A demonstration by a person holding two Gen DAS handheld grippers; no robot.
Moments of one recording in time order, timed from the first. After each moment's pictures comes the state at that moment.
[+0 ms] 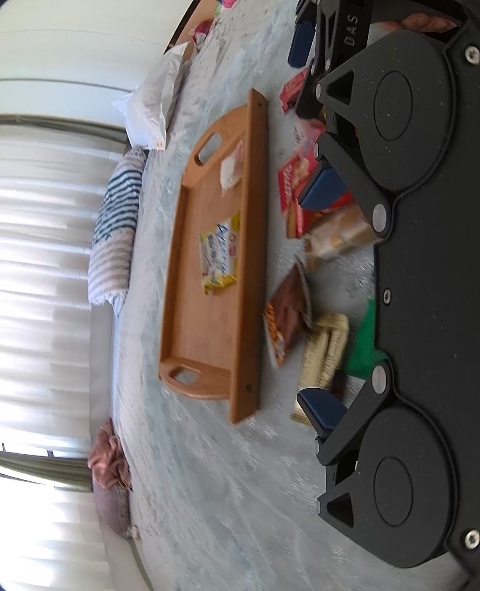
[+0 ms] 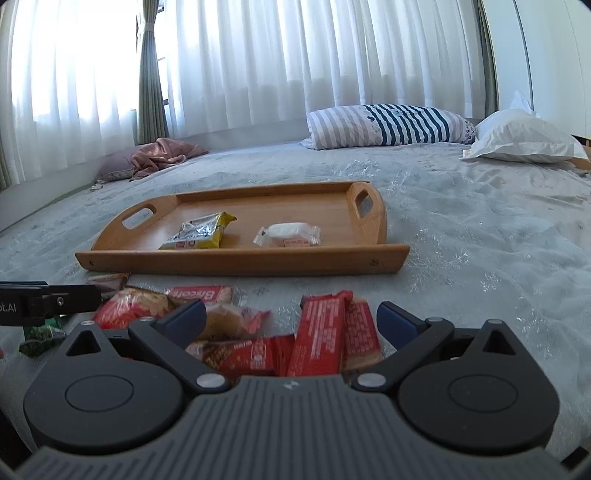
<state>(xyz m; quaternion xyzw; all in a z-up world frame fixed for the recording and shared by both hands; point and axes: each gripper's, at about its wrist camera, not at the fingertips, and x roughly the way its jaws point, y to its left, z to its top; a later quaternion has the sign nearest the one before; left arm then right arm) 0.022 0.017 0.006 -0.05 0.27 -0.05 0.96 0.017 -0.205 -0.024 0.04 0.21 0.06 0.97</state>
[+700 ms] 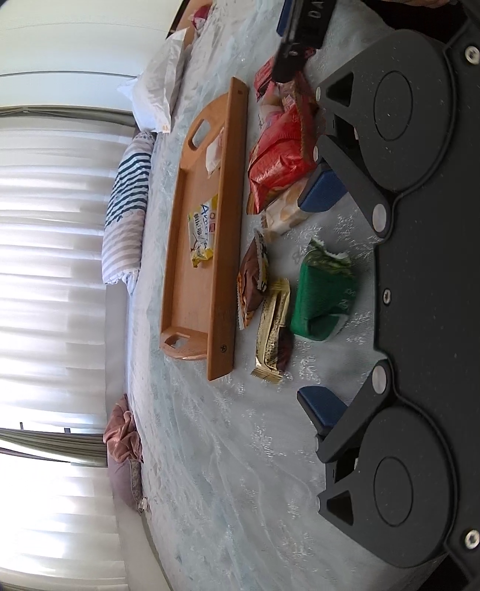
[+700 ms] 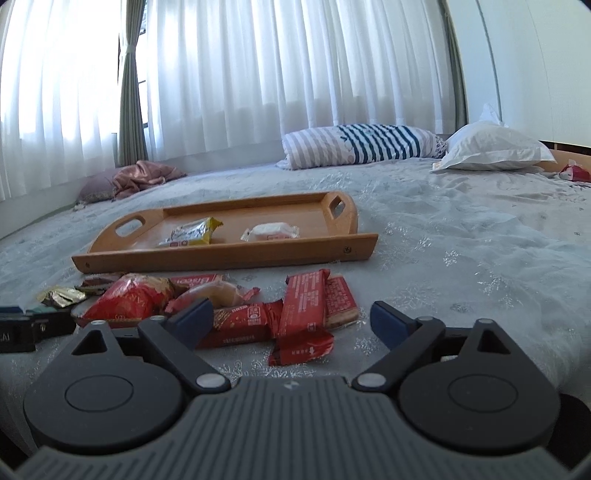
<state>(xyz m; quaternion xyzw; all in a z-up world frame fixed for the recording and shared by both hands) -0.029 0.025 -0.016 -0.03 0.23 -0.02 0.97 -0.024 -0.205 -0.031 0.06 0.17 0.01 0.98</state>
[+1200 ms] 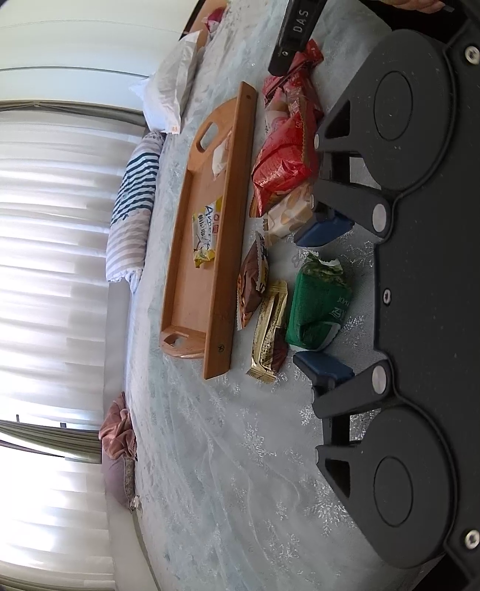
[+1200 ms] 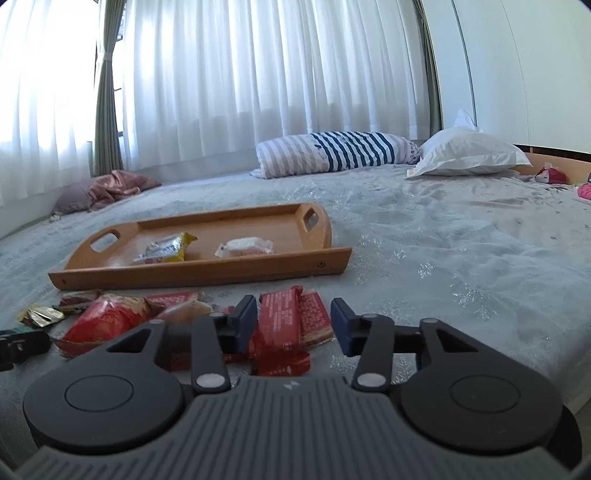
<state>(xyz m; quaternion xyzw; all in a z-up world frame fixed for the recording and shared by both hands) -0.031 0.028 -0.015 -0.05 0.23 -0.02 0.97 -0.011 -0.204 -0.029 0.05 0.18 -0.03 0.98</state>
